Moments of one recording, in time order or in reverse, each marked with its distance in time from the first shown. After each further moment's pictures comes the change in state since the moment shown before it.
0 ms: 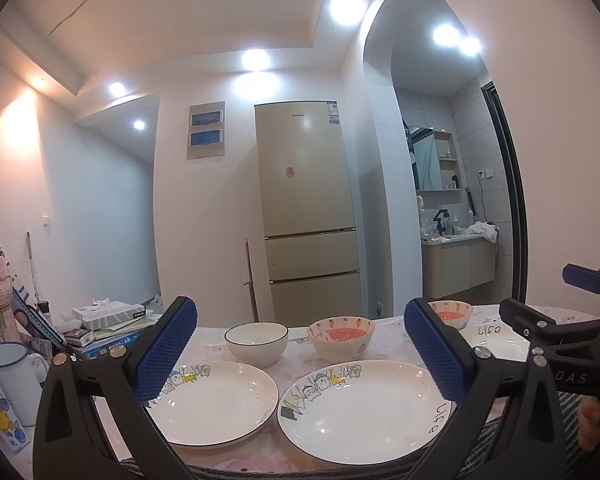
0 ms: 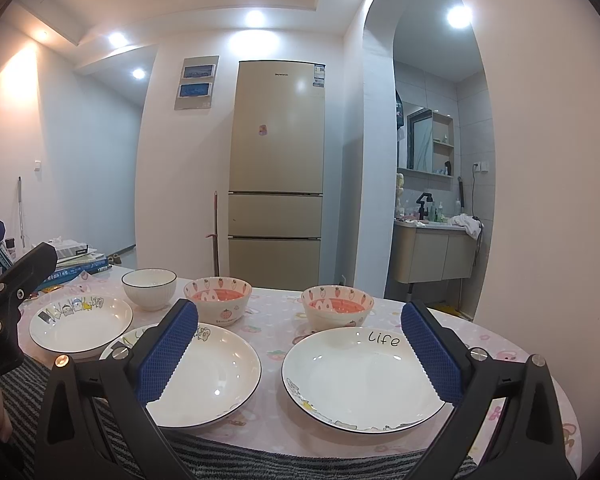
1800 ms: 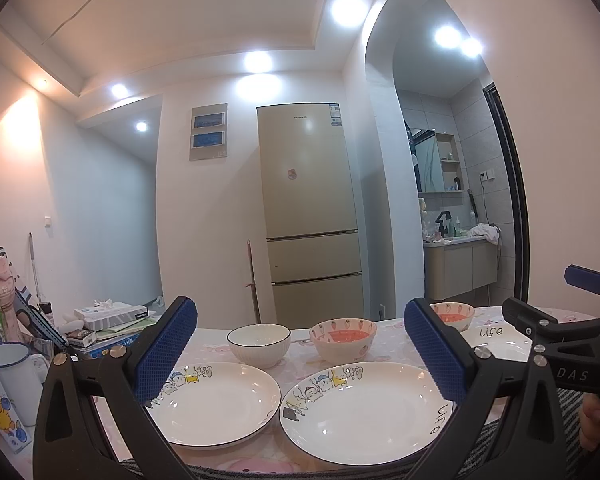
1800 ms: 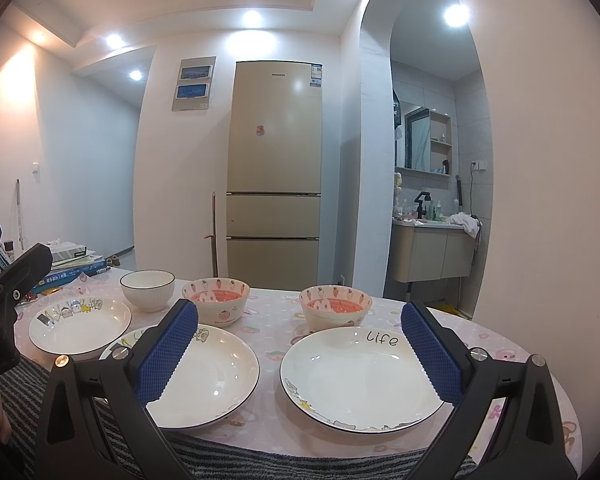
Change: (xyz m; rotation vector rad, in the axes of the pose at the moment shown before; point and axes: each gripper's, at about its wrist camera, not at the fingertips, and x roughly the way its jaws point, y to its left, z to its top) left arm 0.001 0.001 -0.001 0.001 -0.002 0.007; right arm 0.000 0.000 0.000 0.002 -0.001 0.001
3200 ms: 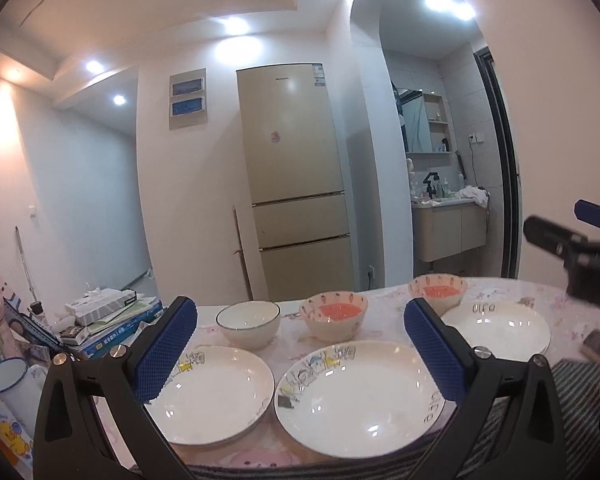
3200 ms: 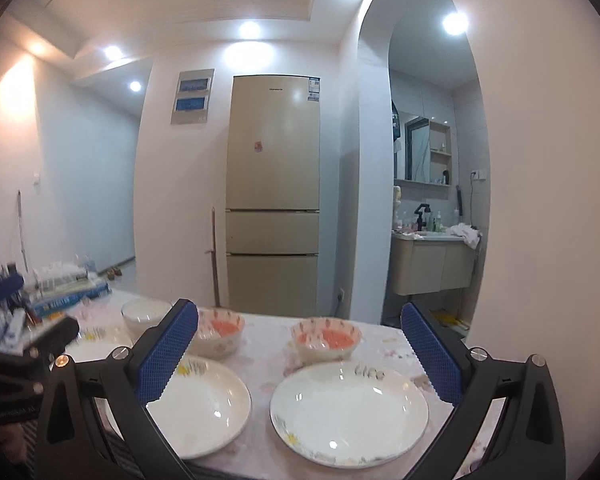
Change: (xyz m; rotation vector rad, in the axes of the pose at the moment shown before) left arm 0.030 -0.003 0.032 0.031 0.157 -0.050; right arm -0.006 -0.028 0.070 0.036 -0.016 0.024
